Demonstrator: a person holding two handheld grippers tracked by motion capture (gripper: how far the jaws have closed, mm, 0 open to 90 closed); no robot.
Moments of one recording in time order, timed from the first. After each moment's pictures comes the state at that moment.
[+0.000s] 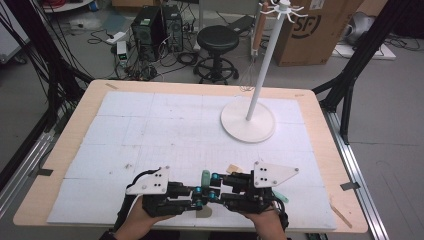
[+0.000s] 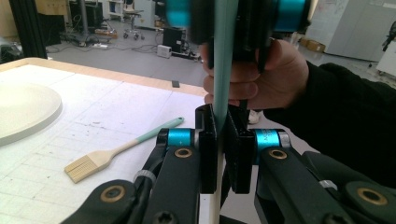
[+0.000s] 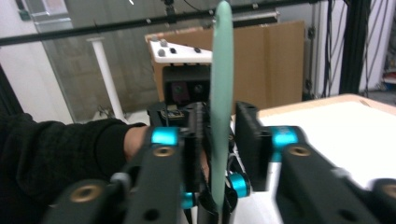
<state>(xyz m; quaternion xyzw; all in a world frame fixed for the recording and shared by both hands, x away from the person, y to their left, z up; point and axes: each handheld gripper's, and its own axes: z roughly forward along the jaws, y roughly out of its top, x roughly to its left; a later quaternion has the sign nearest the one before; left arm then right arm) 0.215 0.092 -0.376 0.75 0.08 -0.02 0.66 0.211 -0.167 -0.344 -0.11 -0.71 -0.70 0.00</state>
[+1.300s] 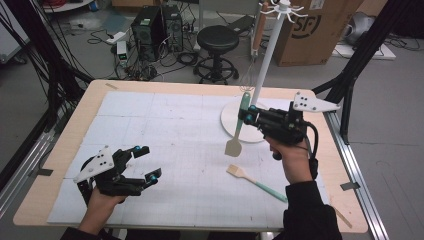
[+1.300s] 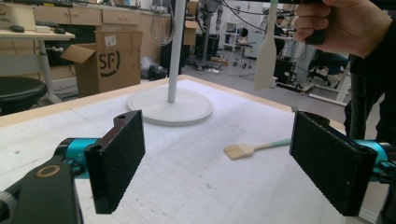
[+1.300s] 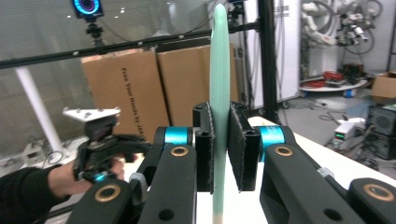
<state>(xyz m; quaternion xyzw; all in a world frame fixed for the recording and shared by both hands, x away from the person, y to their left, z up) 0.242 0.198 -0.376 0.69 0.25 0.16 0.67 0.317 -0.236 -0.261 -0.20 -0.68 -0.70 -0.08</state>
